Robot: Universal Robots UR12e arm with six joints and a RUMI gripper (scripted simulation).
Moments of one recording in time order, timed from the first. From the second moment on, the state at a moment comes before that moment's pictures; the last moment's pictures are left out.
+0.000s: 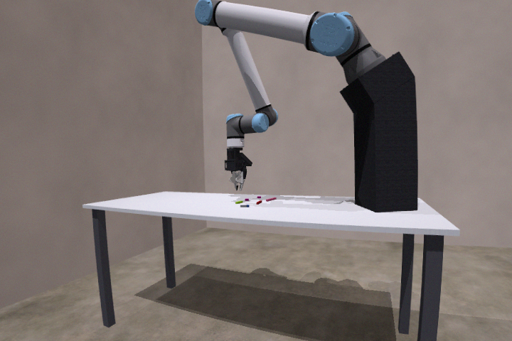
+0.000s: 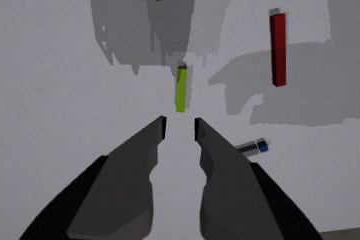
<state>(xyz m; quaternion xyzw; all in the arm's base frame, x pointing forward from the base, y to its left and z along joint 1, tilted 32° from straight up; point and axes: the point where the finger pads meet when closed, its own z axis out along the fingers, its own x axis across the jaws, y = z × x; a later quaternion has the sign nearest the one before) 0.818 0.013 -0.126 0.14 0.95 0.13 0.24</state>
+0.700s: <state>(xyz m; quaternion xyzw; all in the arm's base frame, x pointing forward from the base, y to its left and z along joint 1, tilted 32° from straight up) 0.828 0.017 -0.144 0.14 0.95 0.13 0.24</state>
